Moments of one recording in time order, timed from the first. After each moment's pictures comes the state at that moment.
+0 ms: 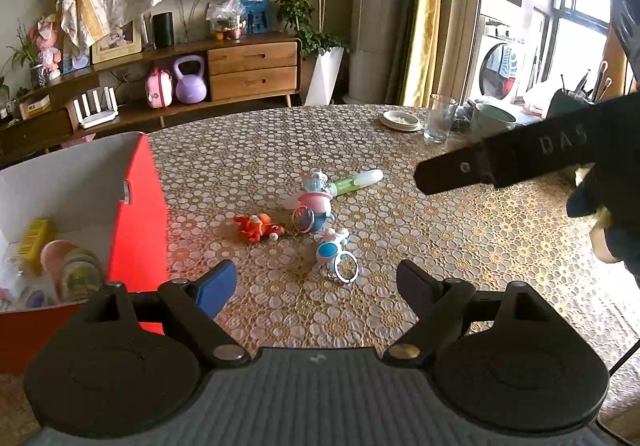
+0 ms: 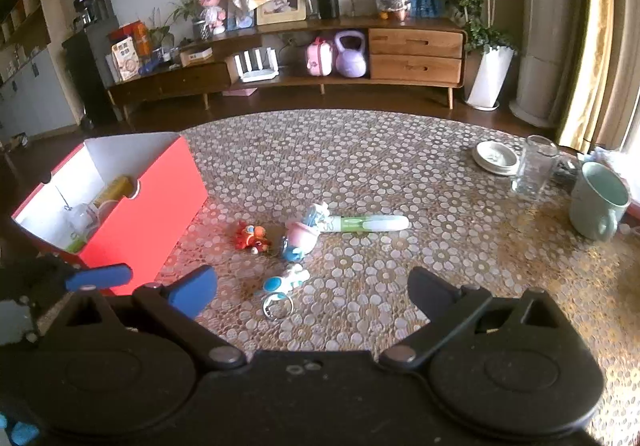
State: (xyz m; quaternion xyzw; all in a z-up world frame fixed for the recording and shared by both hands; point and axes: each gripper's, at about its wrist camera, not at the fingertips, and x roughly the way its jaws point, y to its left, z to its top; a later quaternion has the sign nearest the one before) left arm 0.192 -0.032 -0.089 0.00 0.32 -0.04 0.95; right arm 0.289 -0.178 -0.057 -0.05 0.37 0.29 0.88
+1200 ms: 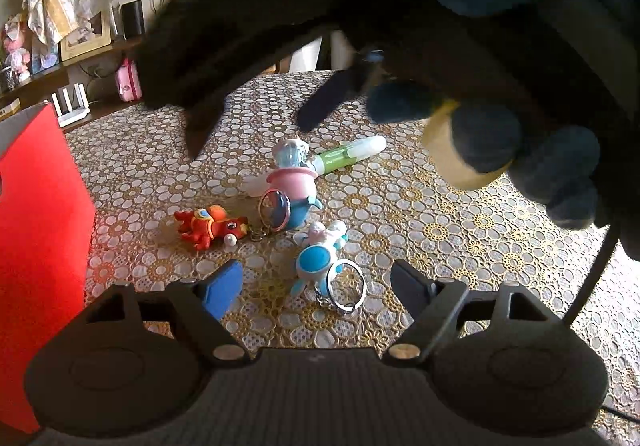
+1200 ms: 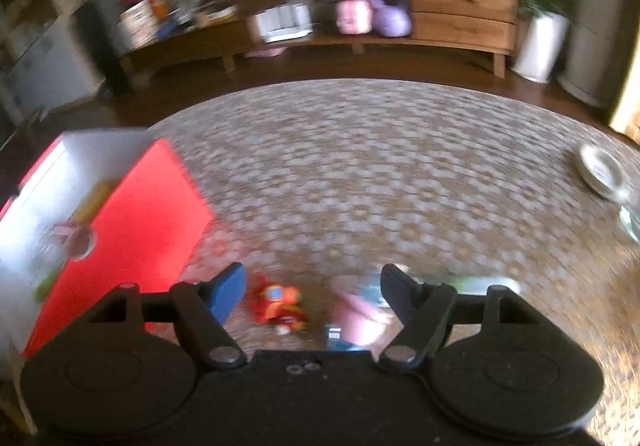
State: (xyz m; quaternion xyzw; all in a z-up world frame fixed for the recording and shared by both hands) left arm 0.271 -0.046 -0.159 0.02 0.34 -0.06 0.94; right arm 0.381 -0.063 -0.096 -0.08 0.43 0.36 0.83
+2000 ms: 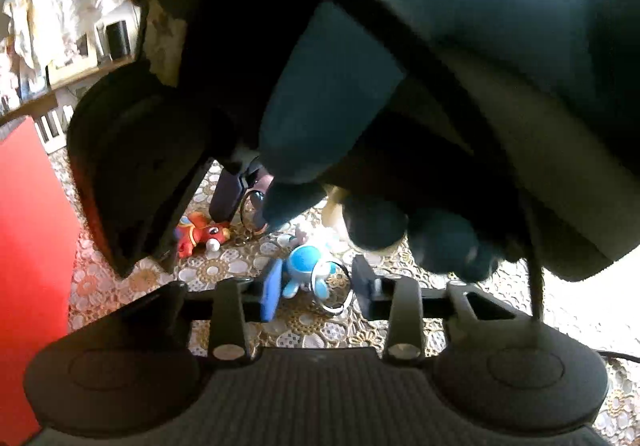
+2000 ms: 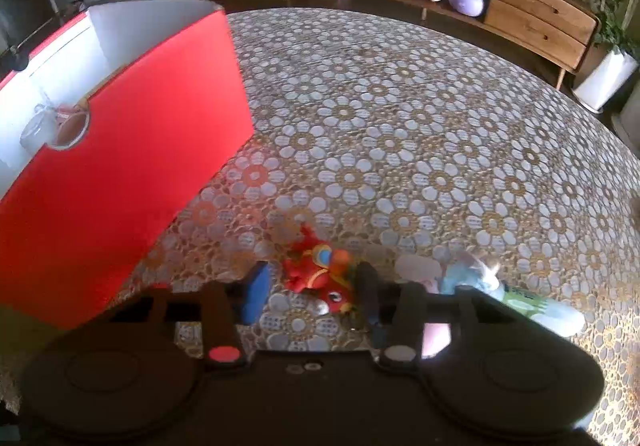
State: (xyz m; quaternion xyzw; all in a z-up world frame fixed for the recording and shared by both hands) left arm 0.269 -0.057 -0.169 0.05 0.32 -0.08 0.94; right arm 0.378 -0.018 -0.141 -0.18 0.45 0.38 0.78
